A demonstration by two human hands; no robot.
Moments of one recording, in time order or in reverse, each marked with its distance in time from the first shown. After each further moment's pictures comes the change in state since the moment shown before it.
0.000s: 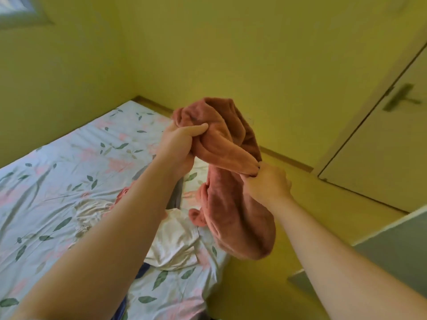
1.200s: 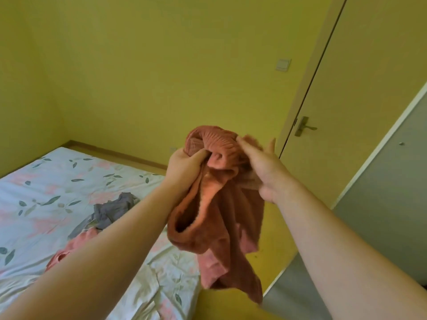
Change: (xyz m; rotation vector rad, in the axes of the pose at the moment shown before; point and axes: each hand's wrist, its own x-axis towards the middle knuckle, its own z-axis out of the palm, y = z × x) left_hand -0.012 -0.020 0.090 0.393 -0.357 0.226; right_hand -0.014 -0.023 -0.146 1.065 0.001 0.232
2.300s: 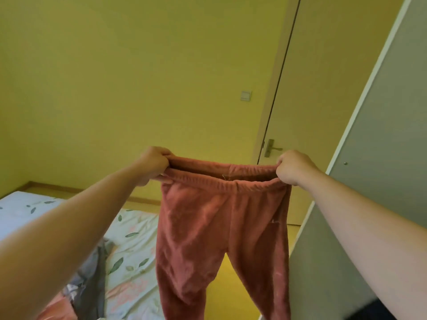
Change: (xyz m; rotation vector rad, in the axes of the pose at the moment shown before) left_hand 0.111 0.055 -0.007 0.452 -0.260 -0.074; right_hand 0.019 -0.077 -0.128 -1.187 0.505 -0.079
